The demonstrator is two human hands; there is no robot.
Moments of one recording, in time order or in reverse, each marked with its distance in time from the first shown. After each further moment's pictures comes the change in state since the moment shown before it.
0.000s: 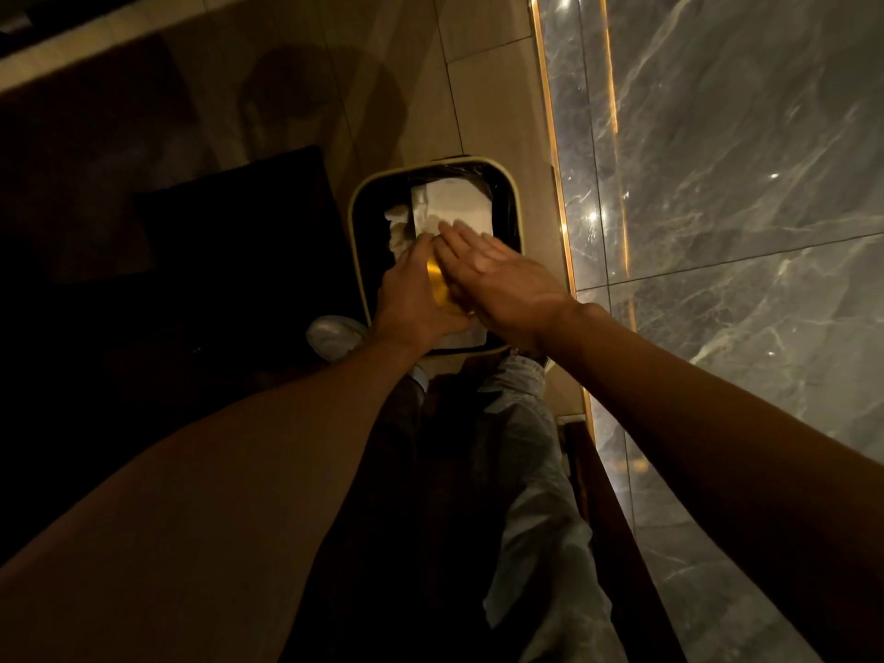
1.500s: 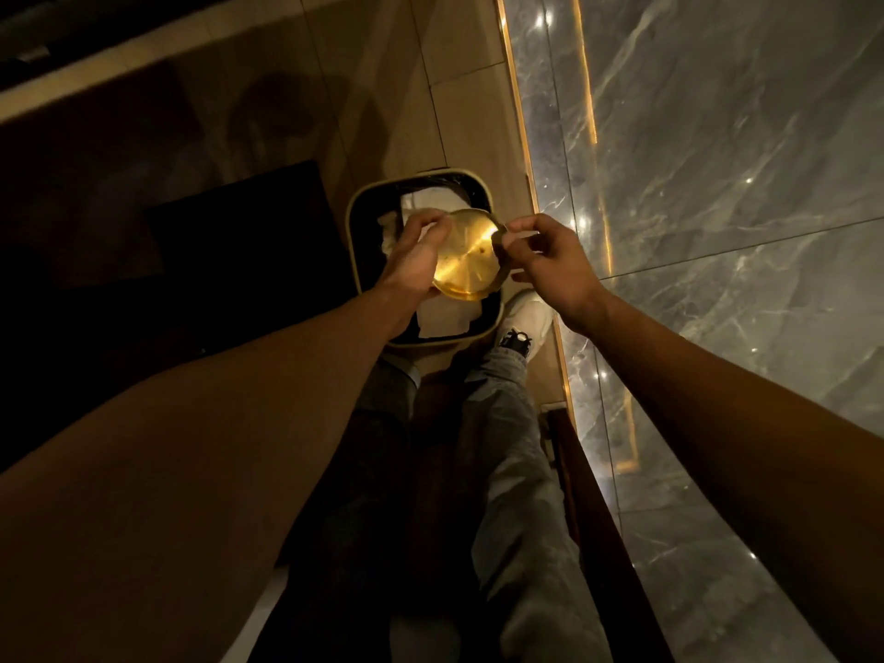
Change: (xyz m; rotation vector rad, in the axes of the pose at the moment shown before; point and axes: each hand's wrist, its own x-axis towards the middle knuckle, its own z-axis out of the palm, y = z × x) left_hand -0.012 0.078 -0.042 -0.673 -0.141 -0.459; right_hand -0.055 -0.006 -0.055 1.153 0.423 0.619
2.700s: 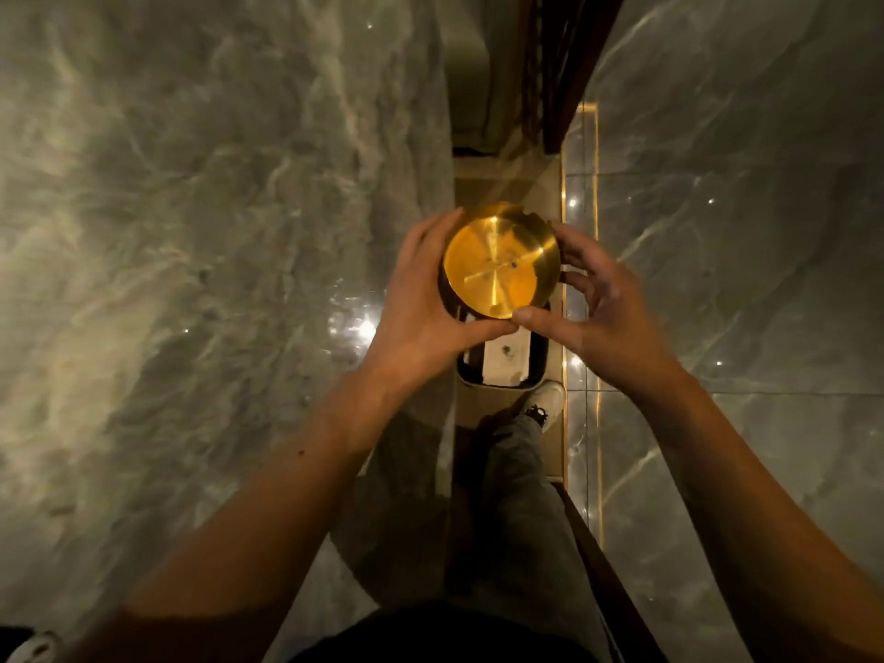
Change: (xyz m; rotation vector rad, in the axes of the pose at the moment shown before) left_hand -0.328 0.070 -0.177 0.275 0.272 0.951; right_hand -0.258 -0.259 0.091 -0.376 -0.200 -0.630
